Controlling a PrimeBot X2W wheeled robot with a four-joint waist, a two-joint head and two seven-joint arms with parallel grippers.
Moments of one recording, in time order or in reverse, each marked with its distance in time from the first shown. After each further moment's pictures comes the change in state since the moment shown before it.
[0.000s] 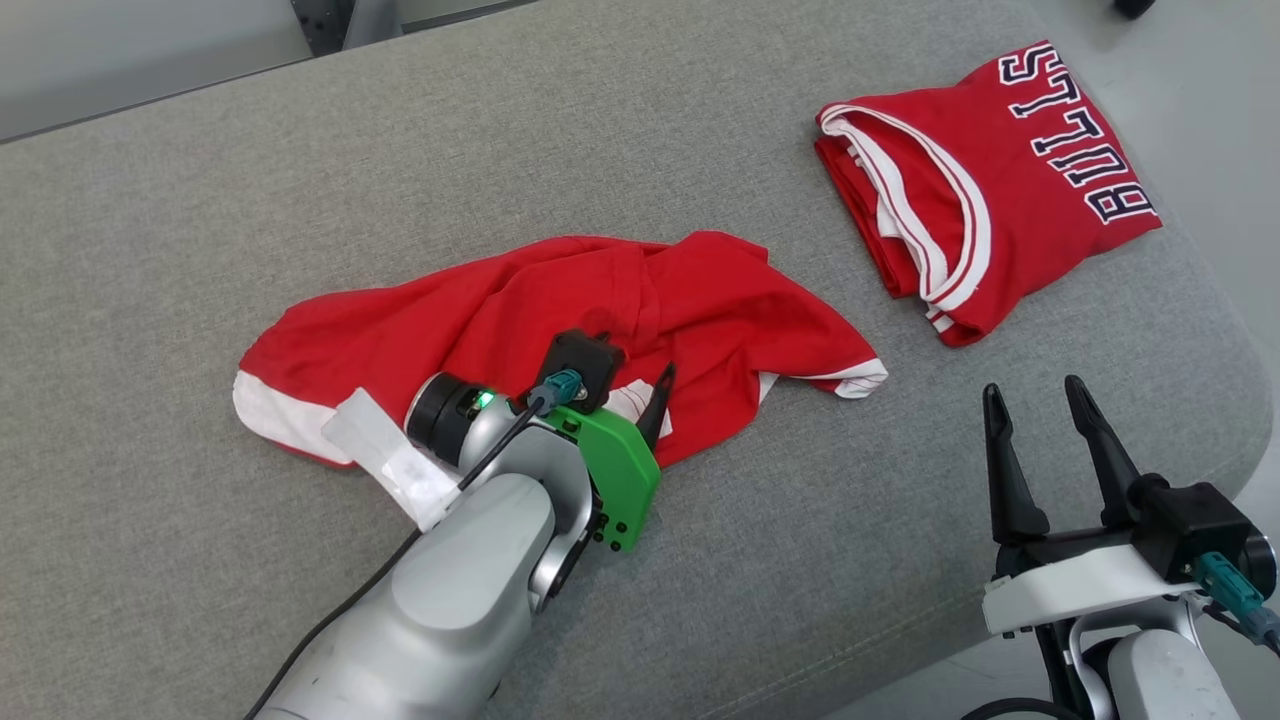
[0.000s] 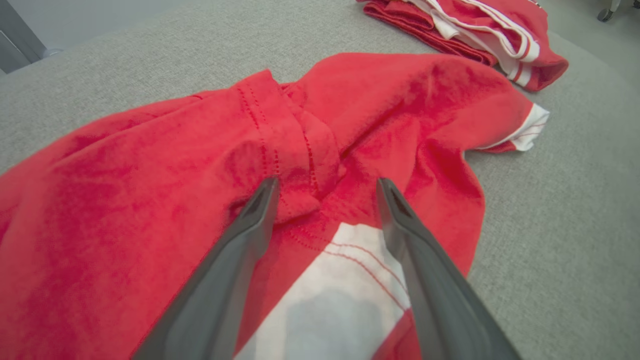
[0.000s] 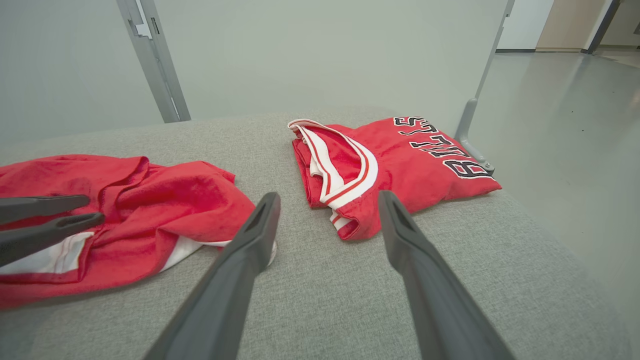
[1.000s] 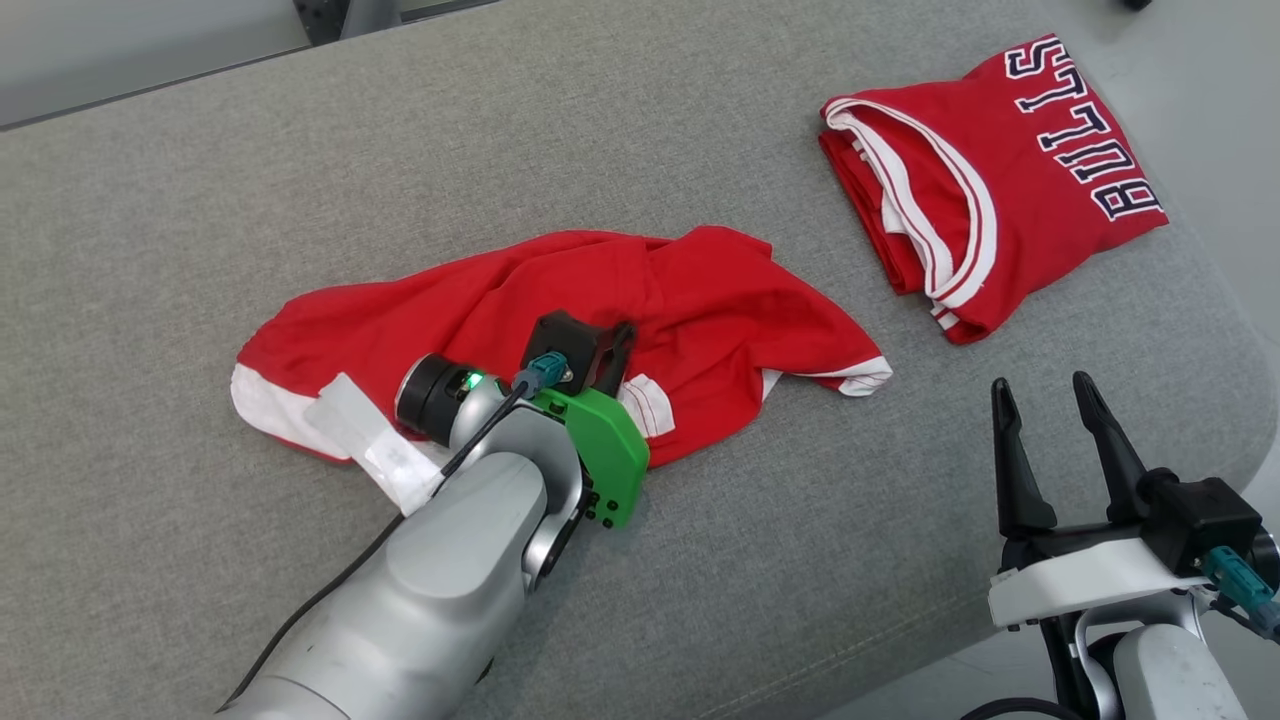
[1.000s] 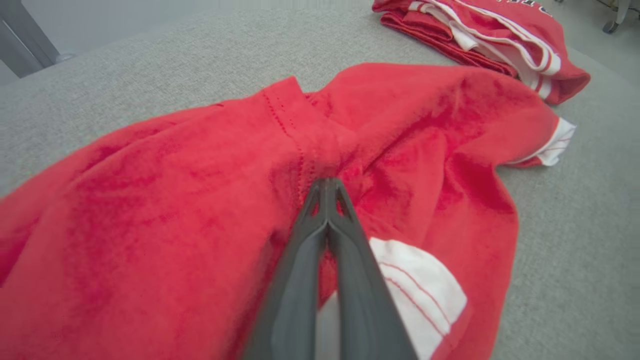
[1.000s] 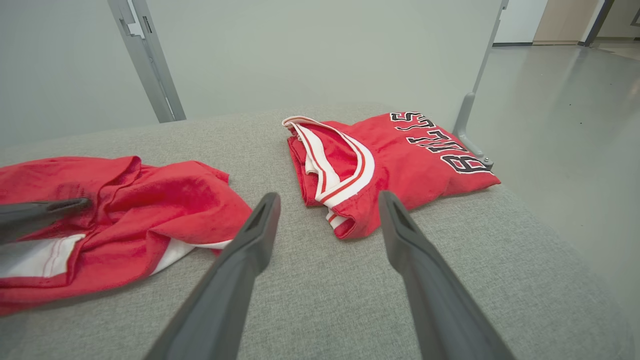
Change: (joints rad) left arm -0.070 0.000 -0.083 0.104 -0.099 0.004 -0.088; right arm -0.011 0.000 -0.009 0.011 0.019 0.000 0.000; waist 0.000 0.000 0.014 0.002
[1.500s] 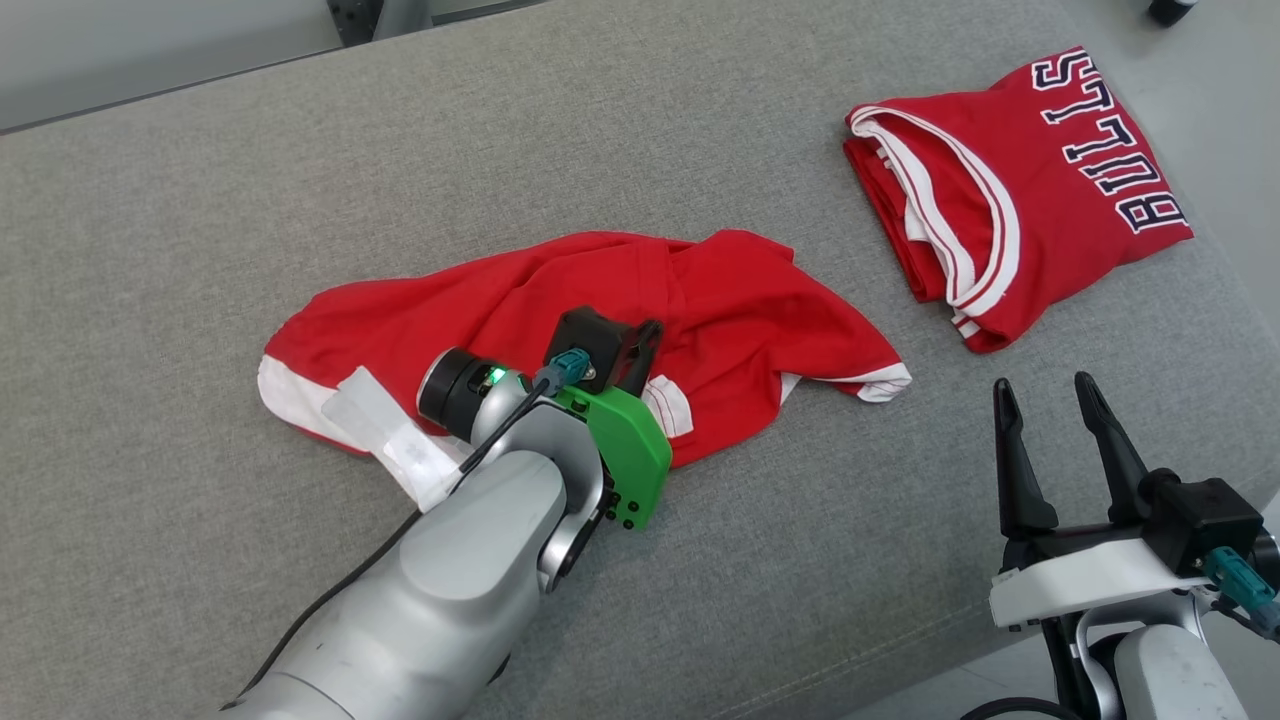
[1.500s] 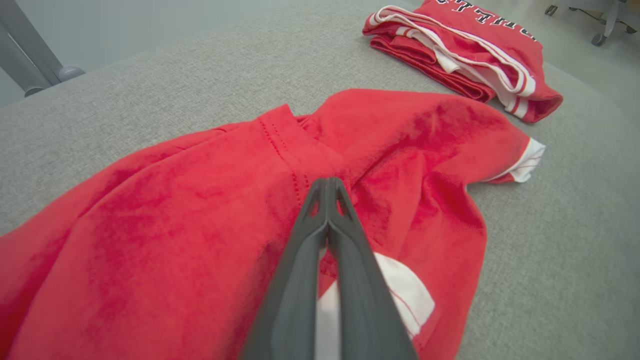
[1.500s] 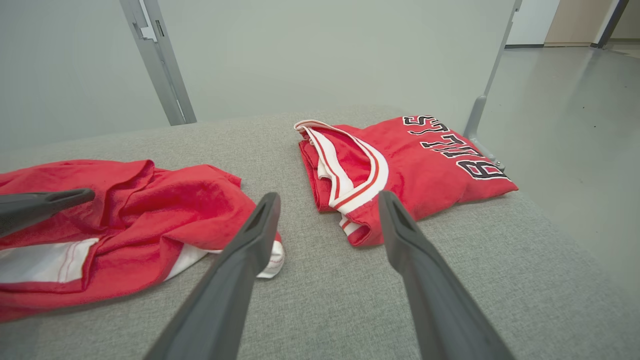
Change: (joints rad) left arm -0.008 0.001 -0.032 -0.074 -0.033 0.014 0.019; right arm 0.000 0.000 -0.006 0.001 0.000 0.000 0.000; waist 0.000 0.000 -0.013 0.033
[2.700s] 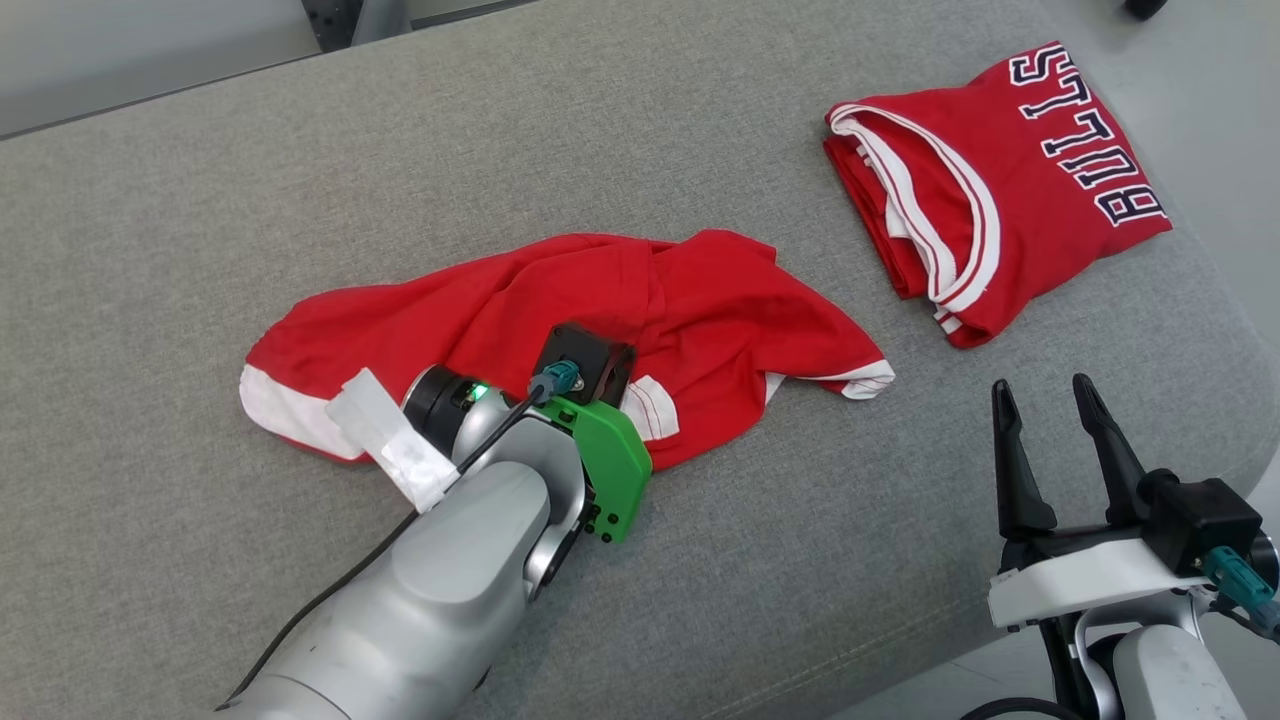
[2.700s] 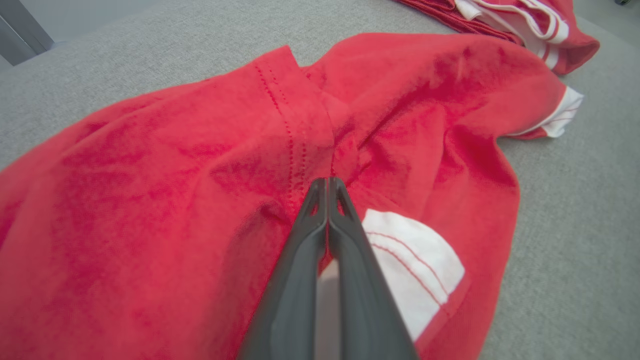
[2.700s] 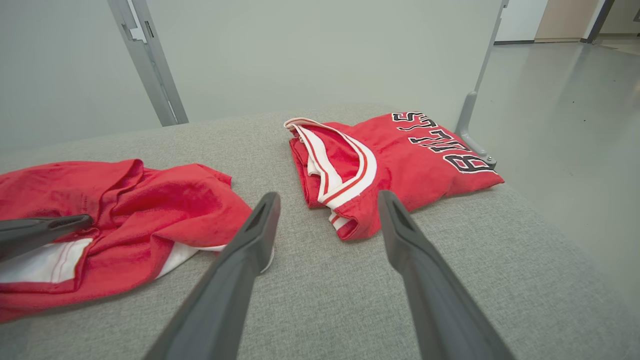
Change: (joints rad) left arm -0.006 0.005 -0.039 0.077 -0.011 0.002 0.022; right arm -0.002 0.000 0.002 0.008 0.012 0.000 0.000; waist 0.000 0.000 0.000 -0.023
